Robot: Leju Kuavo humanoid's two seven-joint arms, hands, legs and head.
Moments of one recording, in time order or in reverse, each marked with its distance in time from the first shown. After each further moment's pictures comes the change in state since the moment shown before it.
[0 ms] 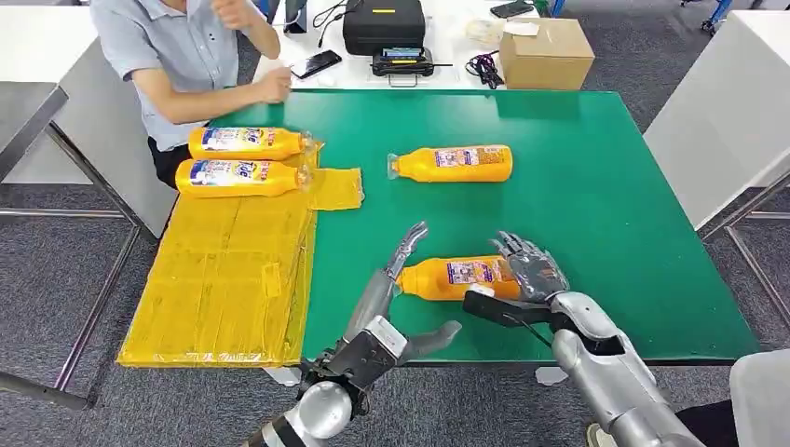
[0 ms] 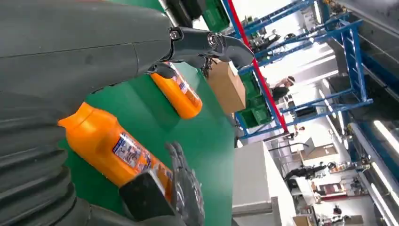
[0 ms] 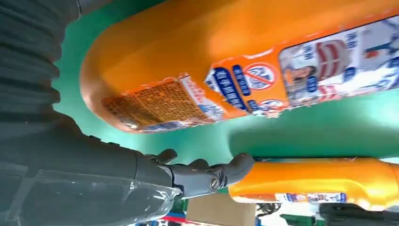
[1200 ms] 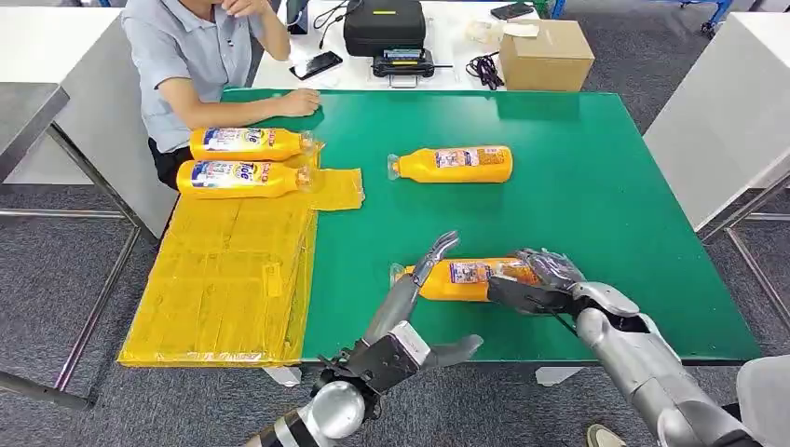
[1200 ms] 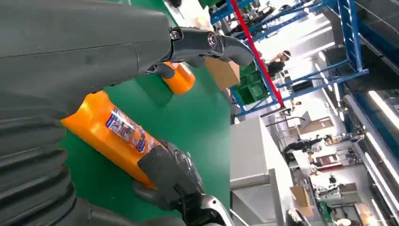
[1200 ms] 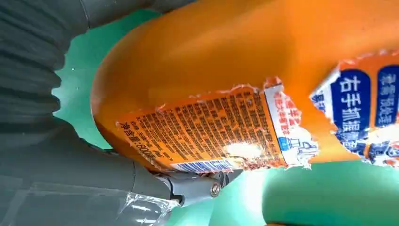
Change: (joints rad) left arm -0.045 -0.018 -0.068 0.054 0.046 -0.043 0.001; right arm -0.130 -0.089 0.103 0.196 -0.224 0.194 -0.030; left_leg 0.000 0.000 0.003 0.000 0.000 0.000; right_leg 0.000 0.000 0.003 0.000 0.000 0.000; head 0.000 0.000
